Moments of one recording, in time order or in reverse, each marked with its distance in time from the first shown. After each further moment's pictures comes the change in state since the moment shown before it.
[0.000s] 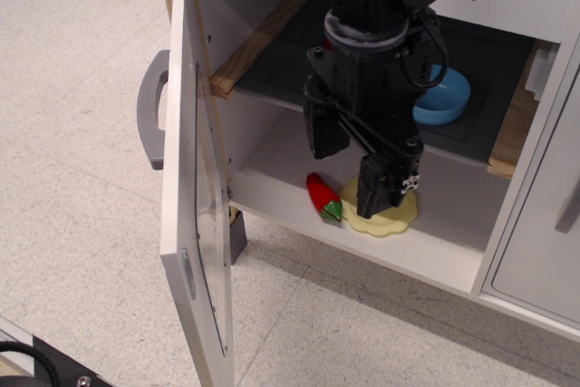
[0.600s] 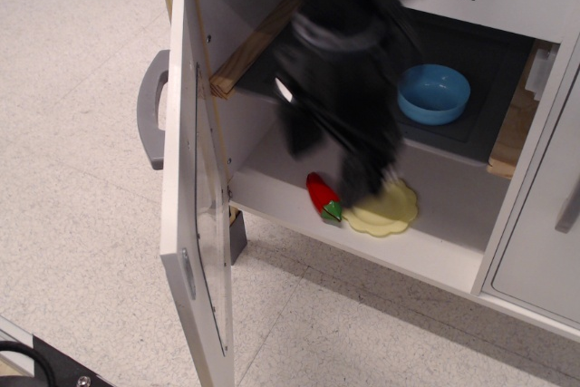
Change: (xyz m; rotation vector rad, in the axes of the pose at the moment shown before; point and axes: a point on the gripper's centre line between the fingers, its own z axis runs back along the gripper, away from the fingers) arm -0.017 0.022 0.015 0.026 -0.070 0.200
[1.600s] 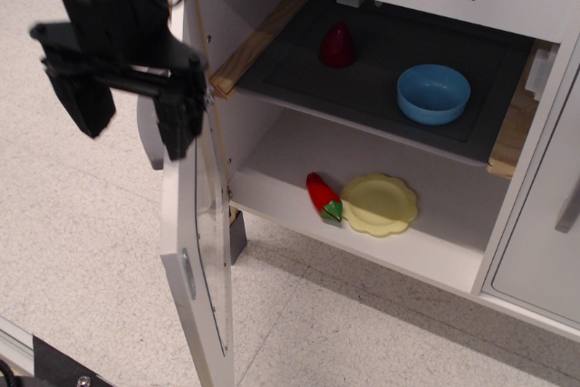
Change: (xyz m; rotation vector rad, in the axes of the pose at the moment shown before) arm -0.074 0.070 0.019 0.052 0.045 0.529
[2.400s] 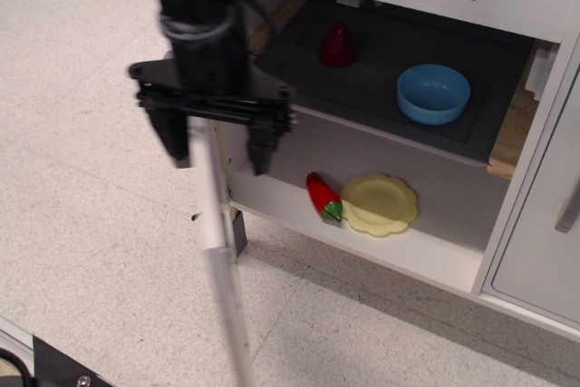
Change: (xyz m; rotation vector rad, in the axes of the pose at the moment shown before) arm 0.033 -0.044 -0.036 -0.004 -0.045 0.067
